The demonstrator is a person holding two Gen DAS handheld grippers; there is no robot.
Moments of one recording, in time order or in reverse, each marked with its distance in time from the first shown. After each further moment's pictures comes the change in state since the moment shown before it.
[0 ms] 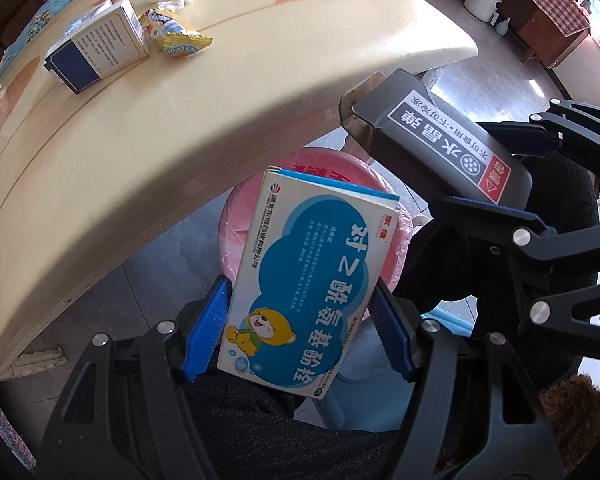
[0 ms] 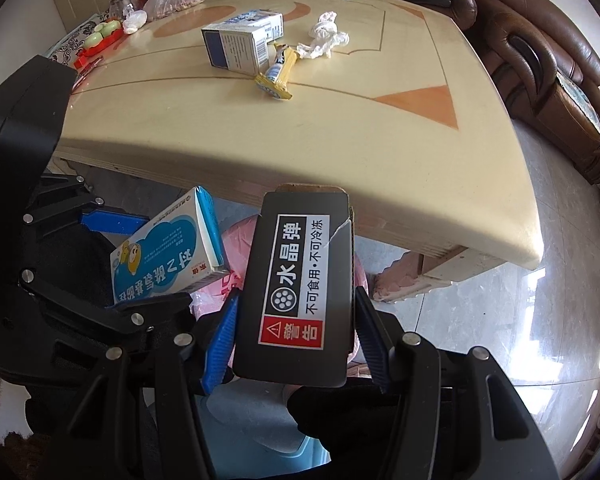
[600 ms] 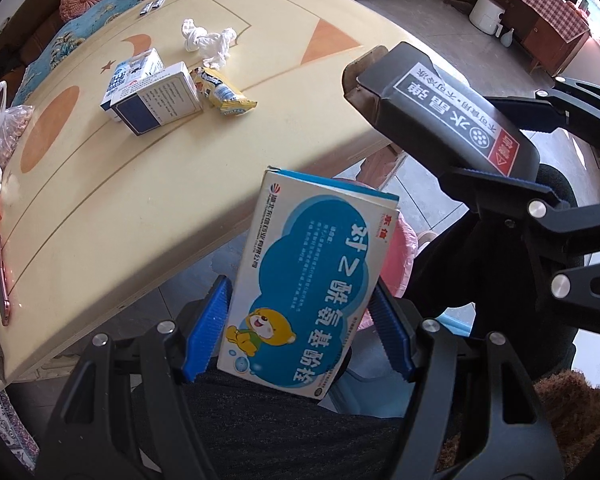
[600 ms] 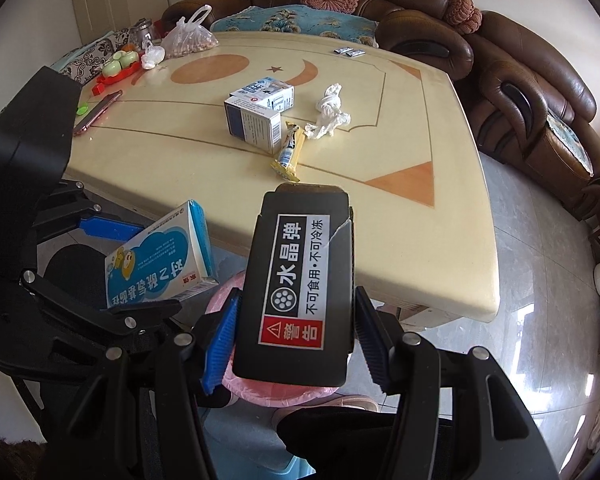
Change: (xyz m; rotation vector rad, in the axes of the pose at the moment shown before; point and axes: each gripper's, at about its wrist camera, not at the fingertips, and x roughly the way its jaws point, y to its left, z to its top) left arm -0.075 0.003 0.001 0.014 -0.074 0.082; right arm -0.072 0.014 0.028 -0.059 -0.141 -0.032
